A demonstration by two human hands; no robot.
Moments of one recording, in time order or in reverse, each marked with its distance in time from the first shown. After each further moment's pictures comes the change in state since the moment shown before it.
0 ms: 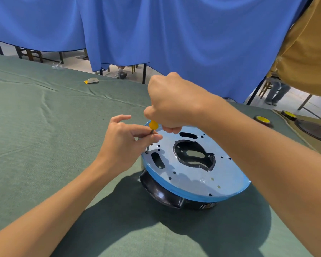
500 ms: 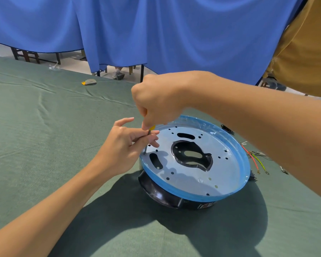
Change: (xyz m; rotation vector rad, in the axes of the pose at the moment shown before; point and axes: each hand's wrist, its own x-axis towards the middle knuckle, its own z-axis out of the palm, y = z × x) left_hand 0.001 -0.001 -0.003 -0.060 -0.154 0.076; right_hand 0.022 -0.007 -0.015 -0.340 -0.276 -0.278
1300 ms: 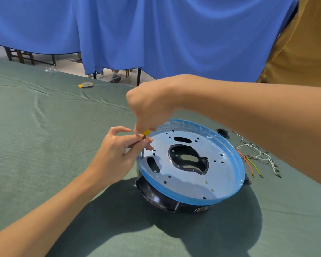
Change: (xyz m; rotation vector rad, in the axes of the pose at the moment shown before) left_hand -0.011 -0.006 0.000 0.085 0.095 0.067; right_hand 0.012 -0.004 -0.005 0.043 -0.086 0.021
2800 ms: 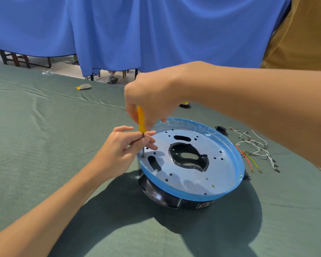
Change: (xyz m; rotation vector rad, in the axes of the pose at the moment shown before) left_hand 0.007 -0.009 -0.004 -0.166 -0.182 -0.073; right_hand -0.007 0.002 -0.011 -0.051 -0.014 -0.043
